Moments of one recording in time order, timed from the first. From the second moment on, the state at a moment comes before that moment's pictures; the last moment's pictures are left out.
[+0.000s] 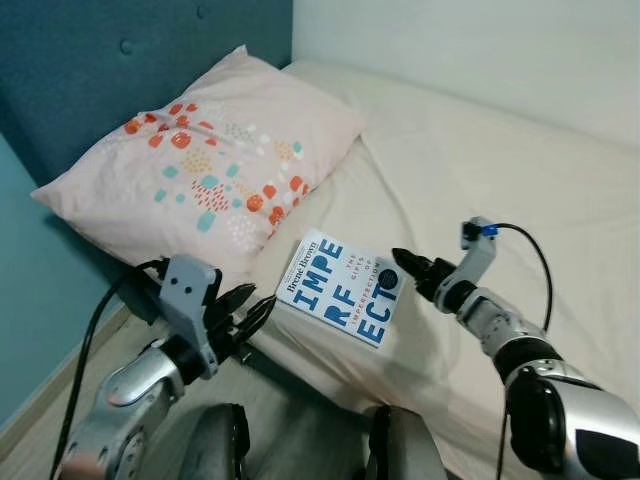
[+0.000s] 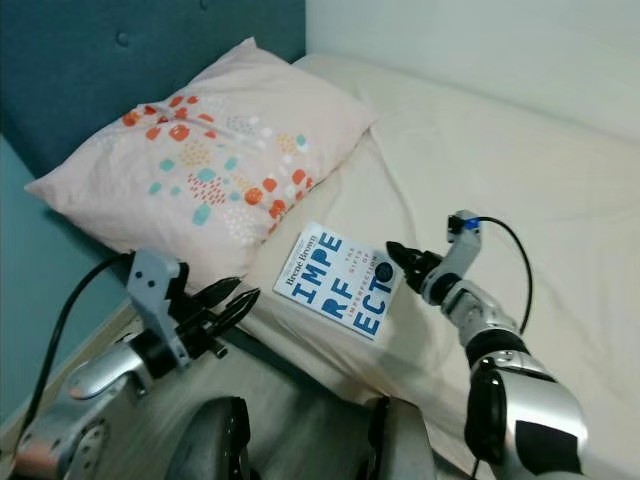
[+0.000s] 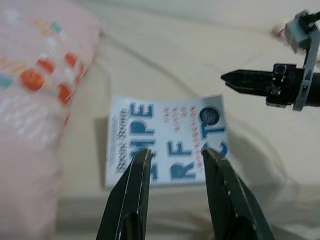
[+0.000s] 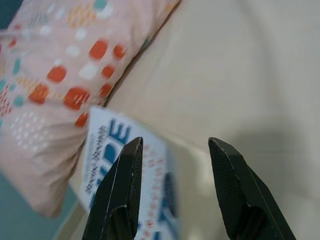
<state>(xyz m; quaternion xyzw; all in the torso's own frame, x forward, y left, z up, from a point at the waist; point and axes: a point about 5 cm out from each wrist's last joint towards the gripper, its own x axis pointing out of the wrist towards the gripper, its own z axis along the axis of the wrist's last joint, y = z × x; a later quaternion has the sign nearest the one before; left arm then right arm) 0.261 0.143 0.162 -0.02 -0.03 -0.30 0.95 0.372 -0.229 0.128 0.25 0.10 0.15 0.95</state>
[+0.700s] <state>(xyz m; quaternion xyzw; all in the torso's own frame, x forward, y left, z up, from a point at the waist) 0.276 0.162 0.113 0.02 0.01 -0.09 1.00 0.343 -0.151 0.122 0.13 -0.06 0.12 0.98</state>
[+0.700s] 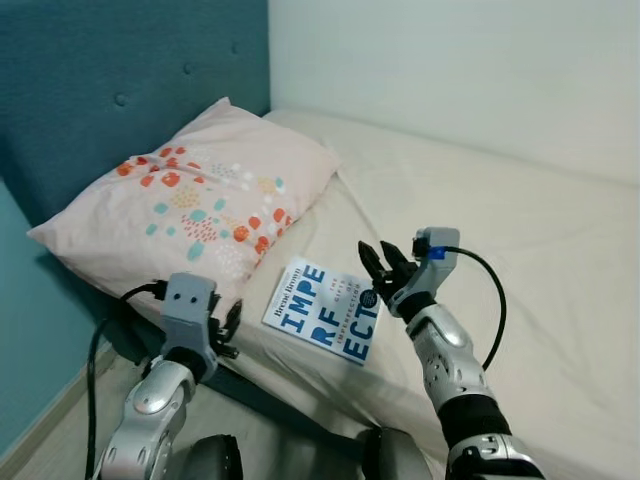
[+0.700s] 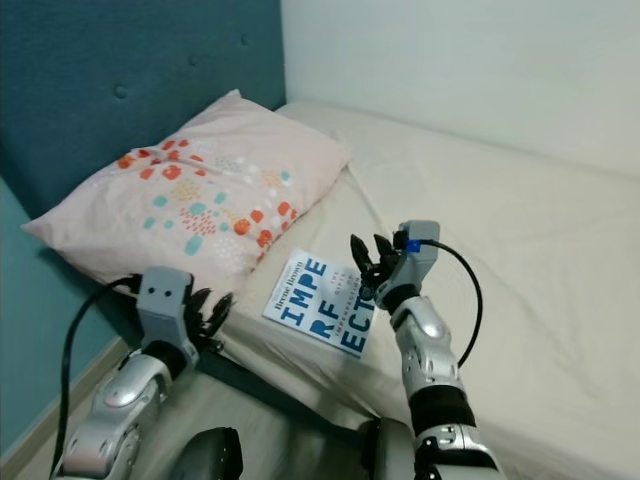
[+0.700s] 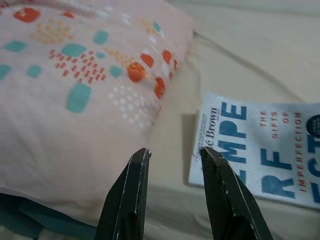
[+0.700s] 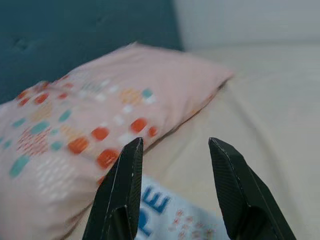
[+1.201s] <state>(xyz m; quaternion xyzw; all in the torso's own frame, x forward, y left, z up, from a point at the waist) 0.280 0.168 0.103 0.03 0.03 -0.03 1.00 0.314 -0.144 0.090 0.06 -0.02 0.10 0.99</state>
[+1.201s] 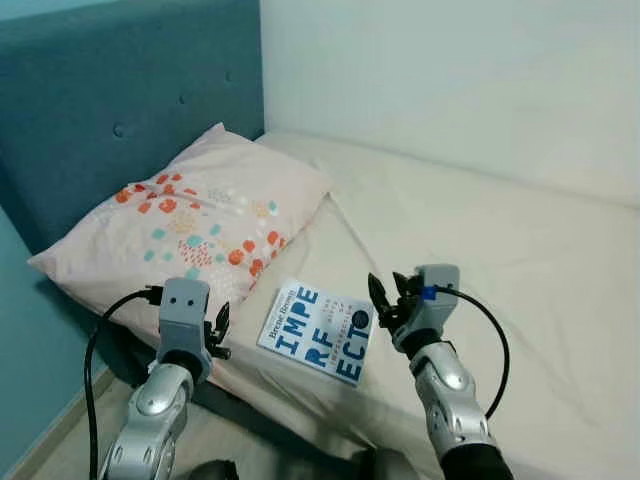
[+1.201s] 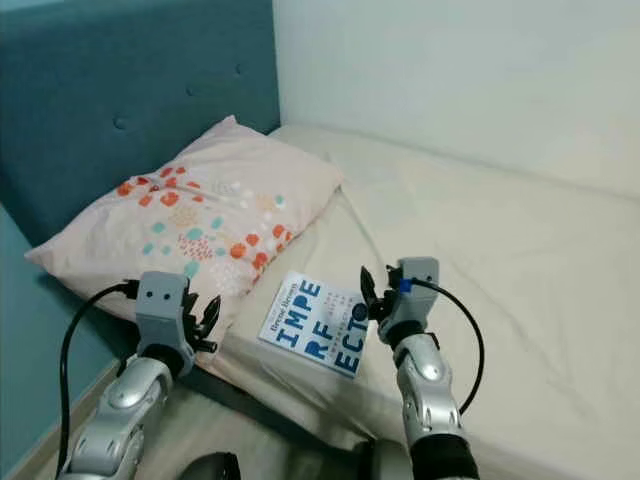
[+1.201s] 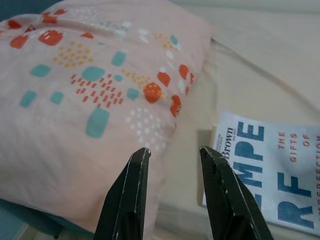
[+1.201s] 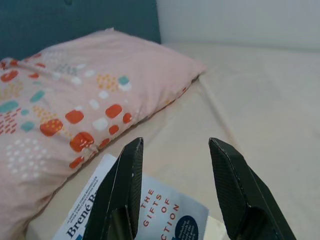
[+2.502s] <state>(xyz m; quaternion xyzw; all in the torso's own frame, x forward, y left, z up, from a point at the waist) 0.278 0.167 0.091 0.01 0.03 -0.01 1.00 0.287 -0.130 0.056 0.05 0.06 0.09 0.99</state>
